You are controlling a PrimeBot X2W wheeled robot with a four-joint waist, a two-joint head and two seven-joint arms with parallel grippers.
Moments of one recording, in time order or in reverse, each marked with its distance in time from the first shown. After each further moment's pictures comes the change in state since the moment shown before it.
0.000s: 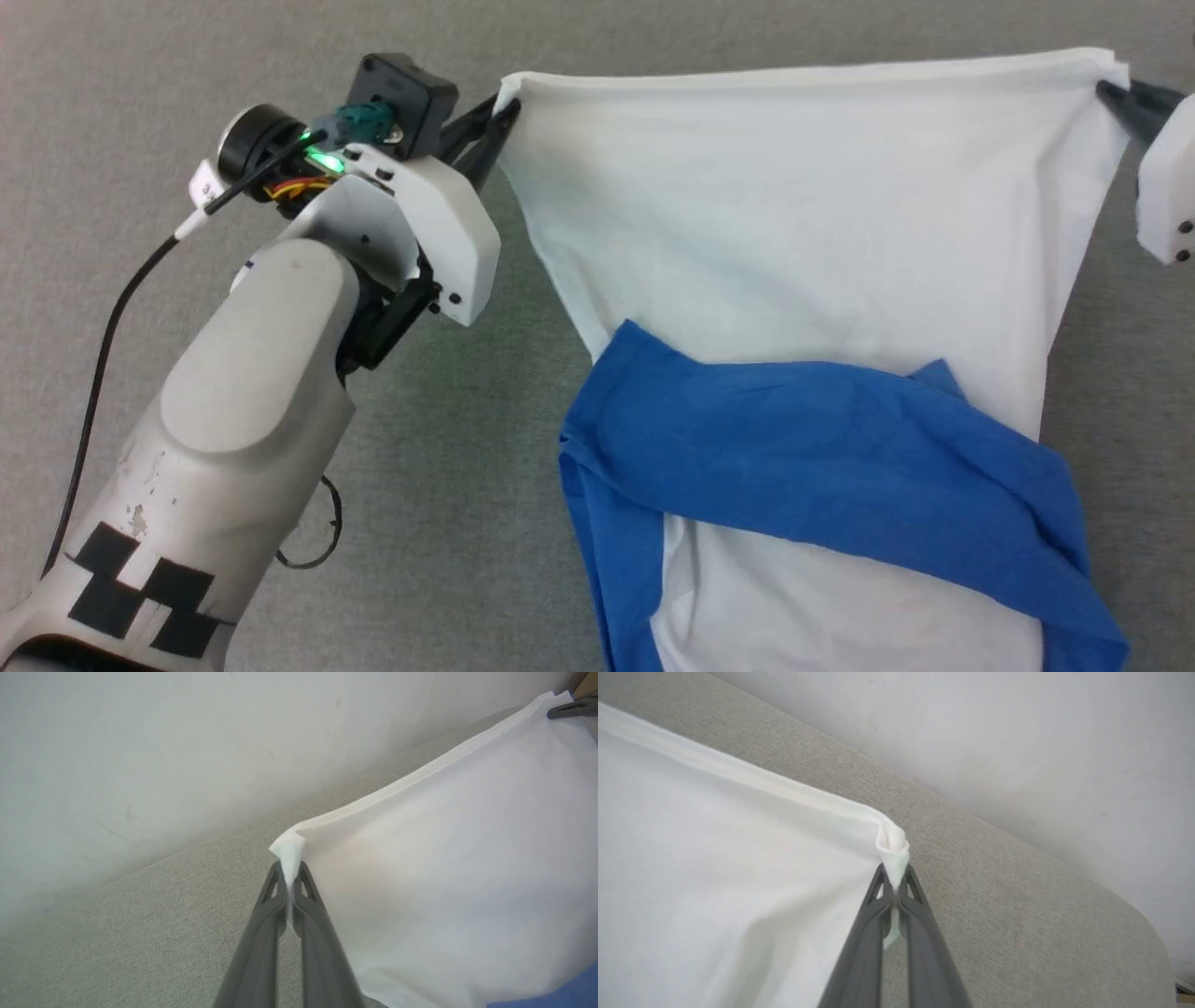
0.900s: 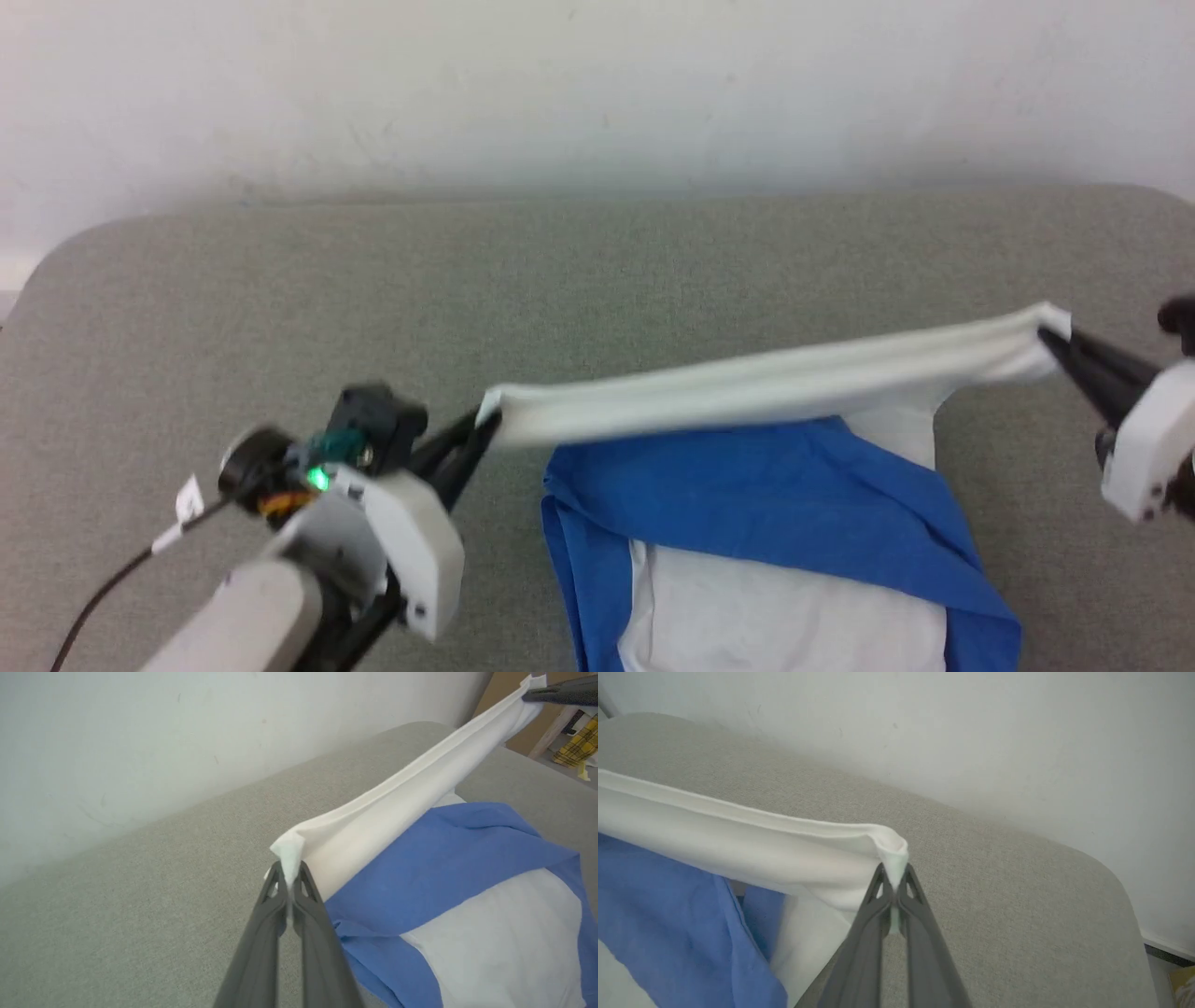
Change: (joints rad) left arm 0.552 0.202 -0.009 -0.448 -0.108 0.121 0.058; right arm 0.487 -0.110 -0.111 -0.265 0.081 0.000 -0.236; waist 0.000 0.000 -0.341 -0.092
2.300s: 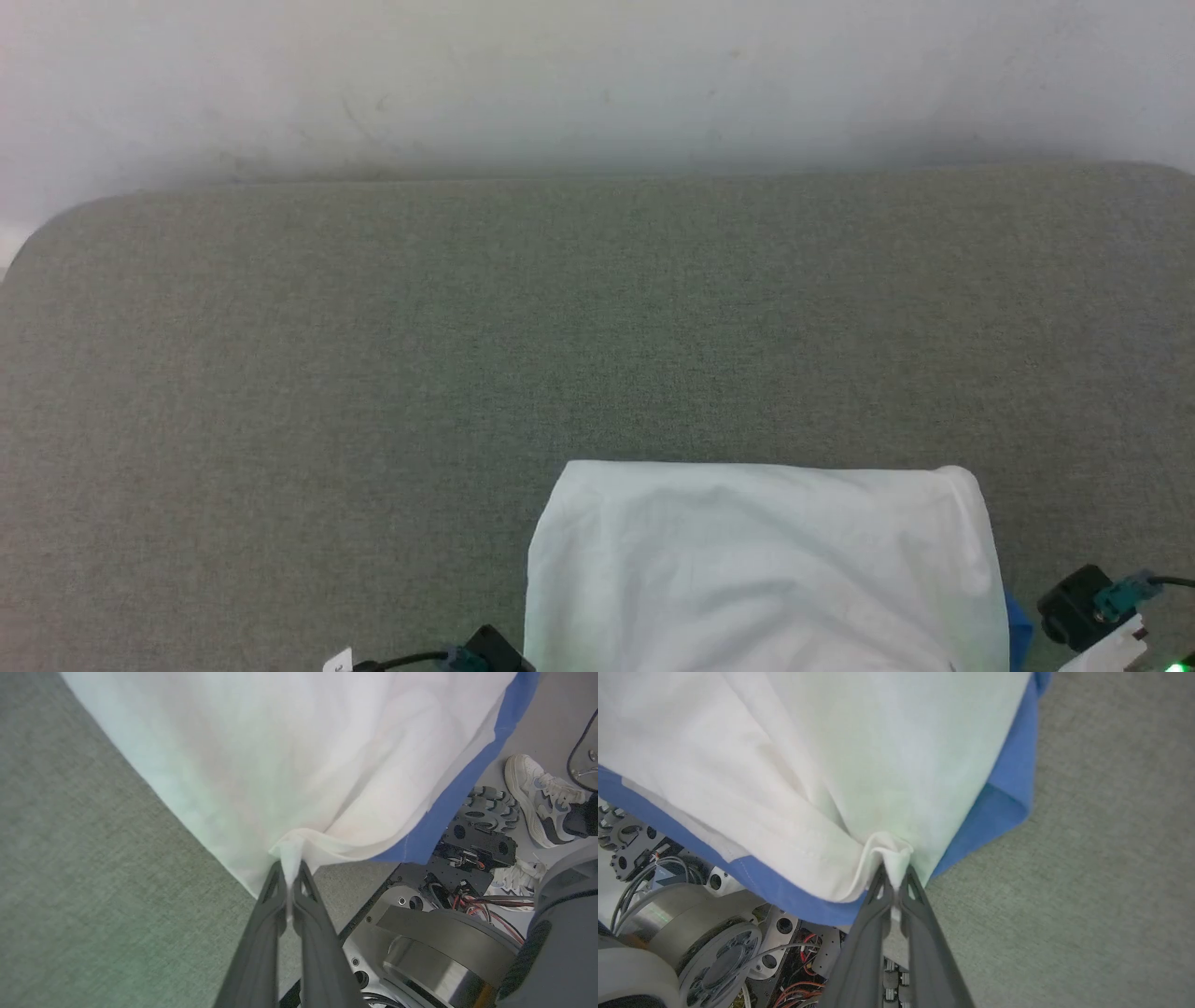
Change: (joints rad) left arm 0.224 0.021 -0.274 0.081 -0.051 -0.108 0.162; right arm 0.635 -0.009 -0.242 -0.402 -0.071 -0.001 0.573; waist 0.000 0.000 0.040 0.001
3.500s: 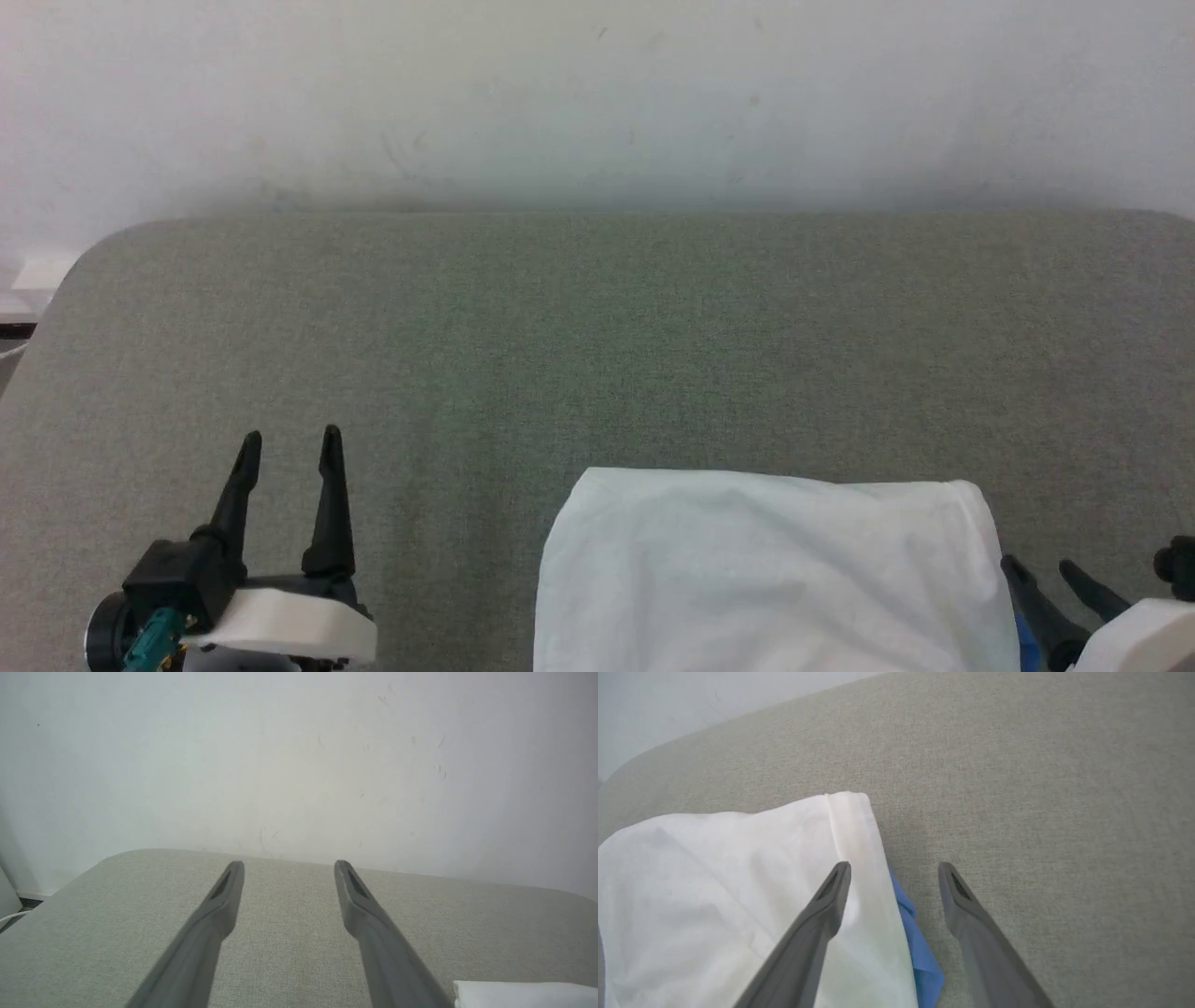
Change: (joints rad) left arm 0.139 -0.232 0.655 -0.057 0.142 0.297 -0.669; right arm 0.153 0.532 -0.670 -0.017 -0.269 0.000 -0.171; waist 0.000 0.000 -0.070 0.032
